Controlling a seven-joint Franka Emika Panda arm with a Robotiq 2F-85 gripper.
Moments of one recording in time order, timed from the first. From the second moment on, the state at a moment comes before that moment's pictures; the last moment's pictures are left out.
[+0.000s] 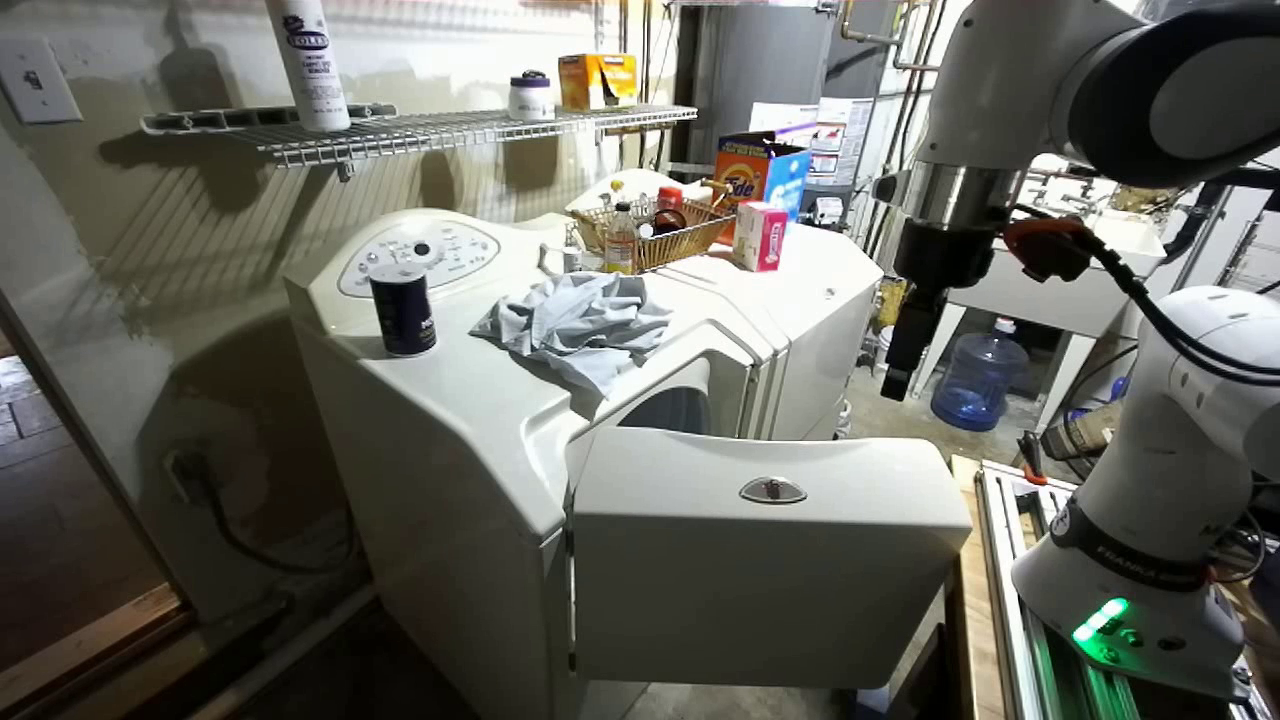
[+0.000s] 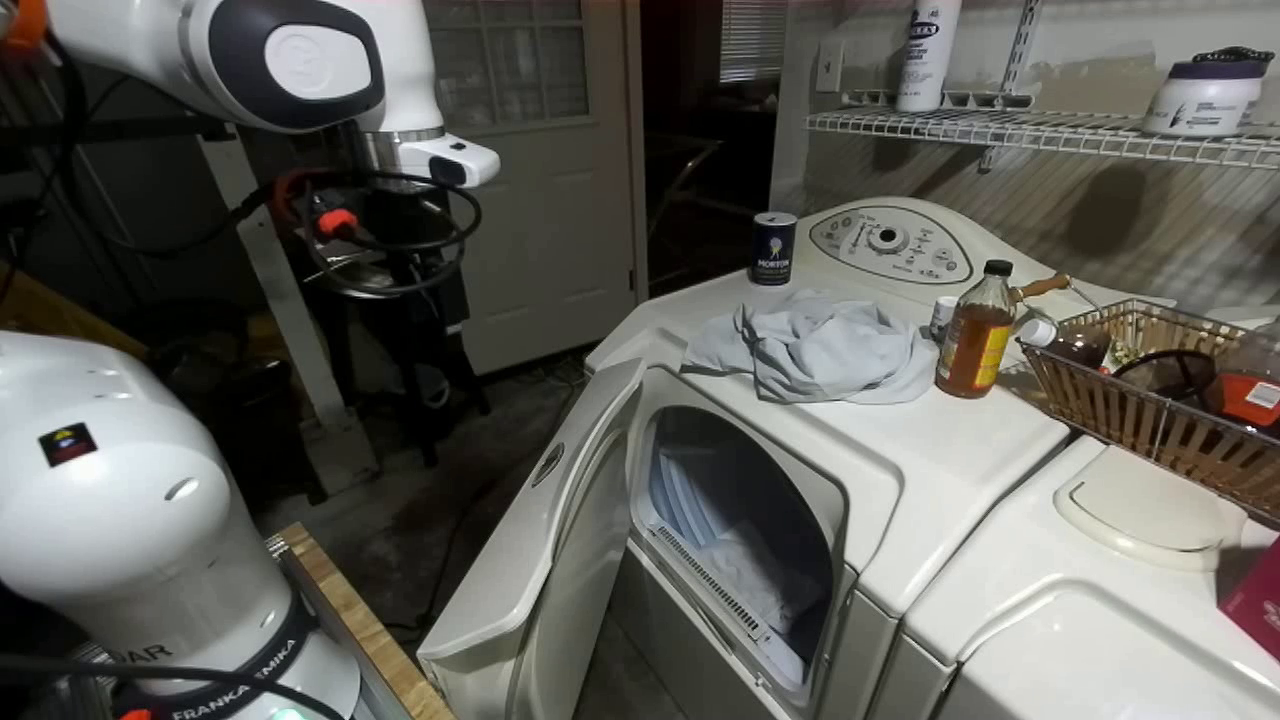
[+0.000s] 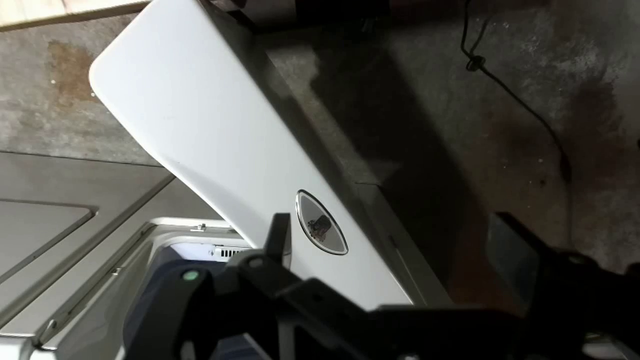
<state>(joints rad) 0.05 -0.86 0.12 -2.77 0.14 1.91 0.25</state>
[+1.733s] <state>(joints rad) -0.11 -0.09 -0.09 -2.08 0.06 2.29 0.07</state>
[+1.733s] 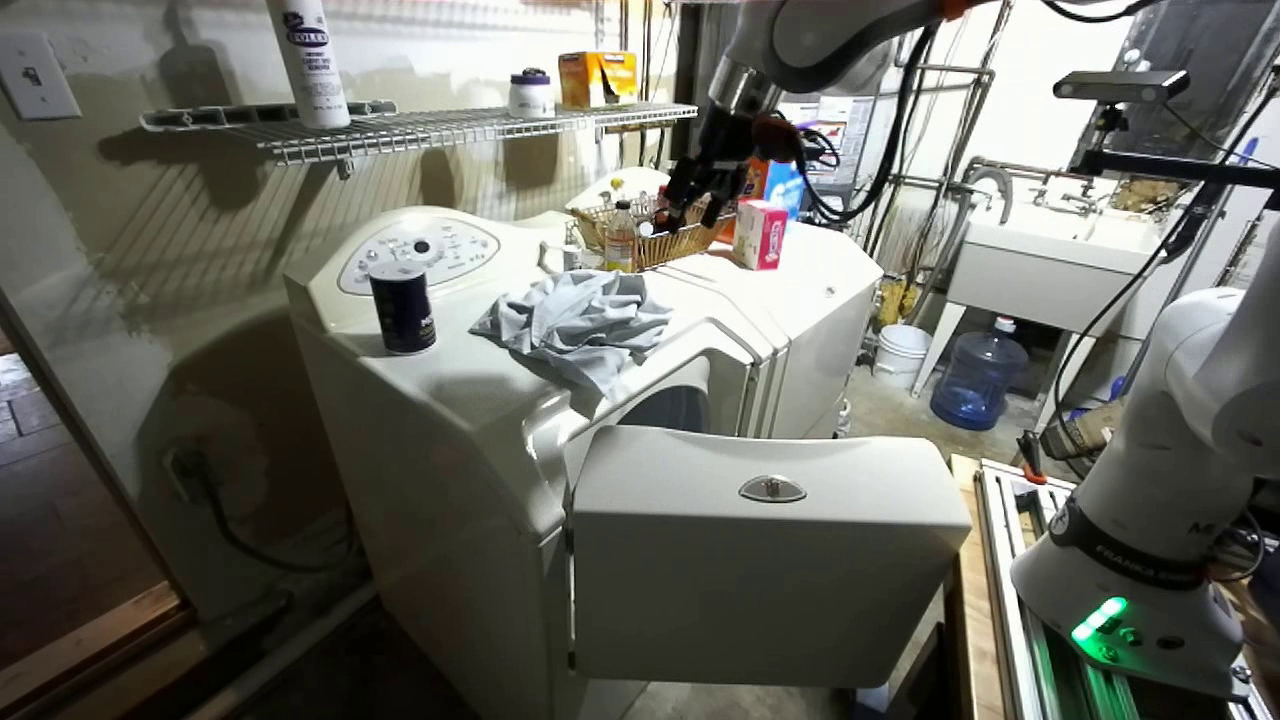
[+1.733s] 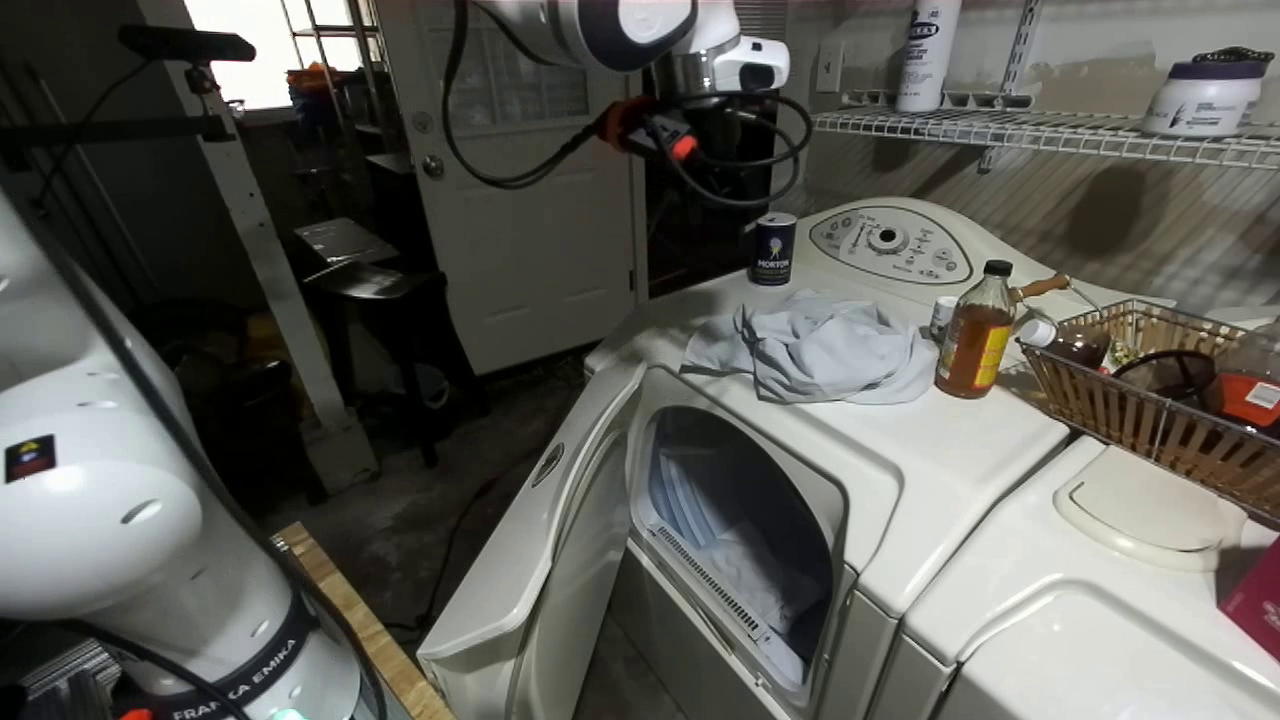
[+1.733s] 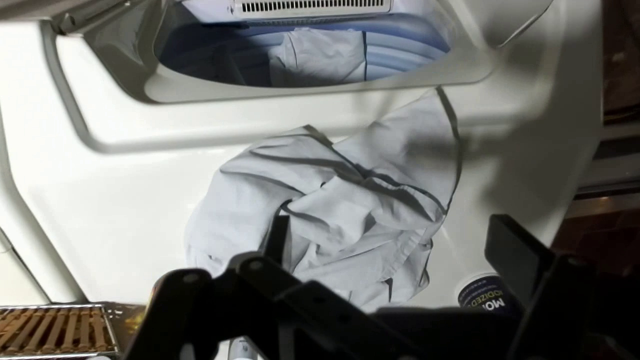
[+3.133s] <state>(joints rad) -0.12 0.44 -0.10 -1.56 0.06 2.29 0.07</state>
